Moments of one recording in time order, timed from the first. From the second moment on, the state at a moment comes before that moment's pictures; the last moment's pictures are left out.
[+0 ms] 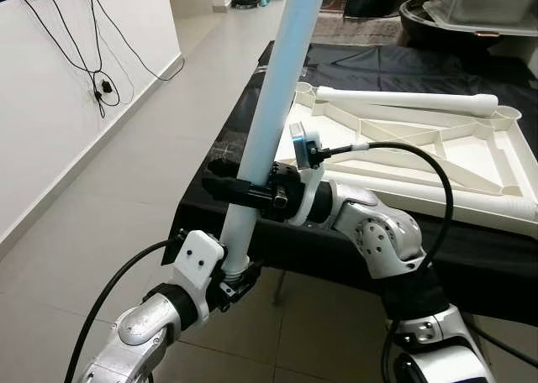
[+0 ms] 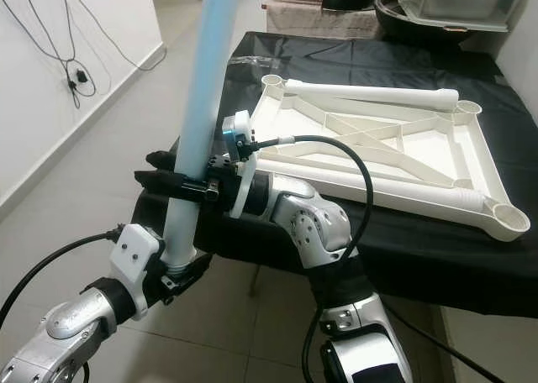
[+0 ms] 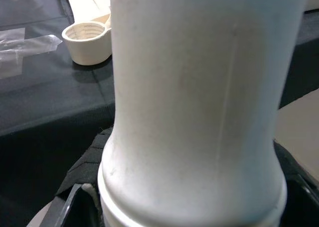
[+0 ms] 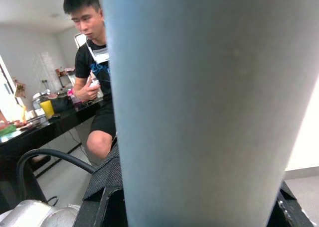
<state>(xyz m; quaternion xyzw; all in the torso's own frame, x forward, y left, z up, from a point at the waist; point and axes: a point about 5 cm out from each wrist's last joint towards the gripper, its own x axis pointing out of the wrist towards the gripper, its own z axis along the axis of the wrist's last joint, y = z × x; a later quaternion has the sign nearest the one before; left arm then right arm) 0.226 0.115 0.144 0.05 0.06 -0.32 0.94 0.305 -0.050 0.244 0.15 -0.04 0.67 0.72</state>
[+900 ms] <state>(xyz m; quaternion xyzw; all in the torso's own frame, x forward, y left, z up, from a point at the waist) 0.230 0.130 0.138 0.06 0.08 -0.25 0.96 0.319 -0.060 0.260 0.15 -0.06 0.64 0.75</state>
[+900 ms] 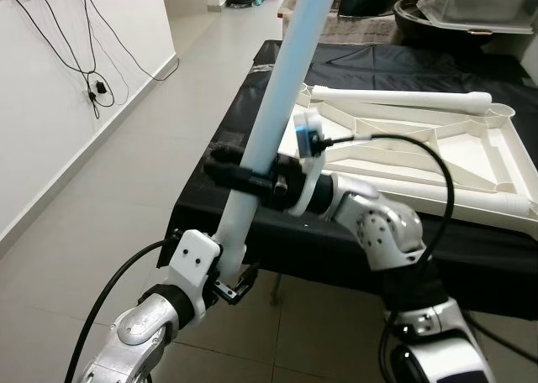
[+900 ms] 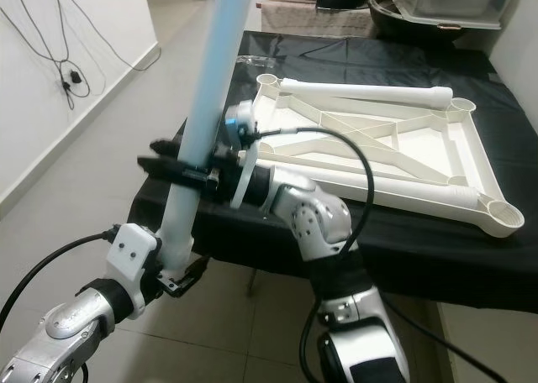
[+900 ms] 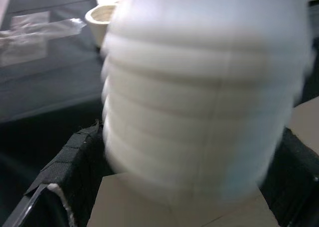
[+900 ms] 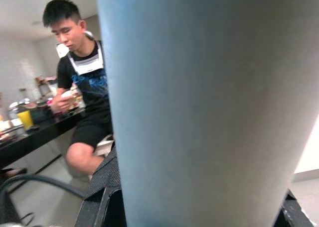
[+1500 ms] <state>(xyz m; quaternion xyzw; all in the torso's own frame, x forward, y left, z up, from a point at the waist) 0.239 0.138 0.155 0.05 0.02 -0.10 0.99 0.381 -0.105 0.272 0.16 -0.15 0.29 0.93</state>
